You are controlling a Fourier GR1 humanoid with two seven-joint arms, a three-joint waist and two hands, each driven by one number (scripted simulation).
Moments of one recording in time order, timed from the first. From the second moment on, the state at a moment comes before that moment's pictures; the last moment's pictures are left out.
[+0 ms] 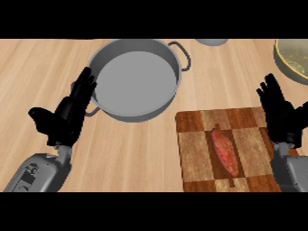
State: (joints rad) left arm -0.26 0.28 -0.29 -1.54 0.25 0.33 0.10; right arm -0.21 -0.23 -0.03 -1.40 -0.19 -0.21 0.11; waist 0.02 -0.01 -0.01
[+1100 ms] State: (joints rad) left arm -0.16 0.32 -0.25 -1.64 0.30 0.32 0.23; right arm -0.27 -0.71 0.07 -1.56 -0.05 0.56 -0.56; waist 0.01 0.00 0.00
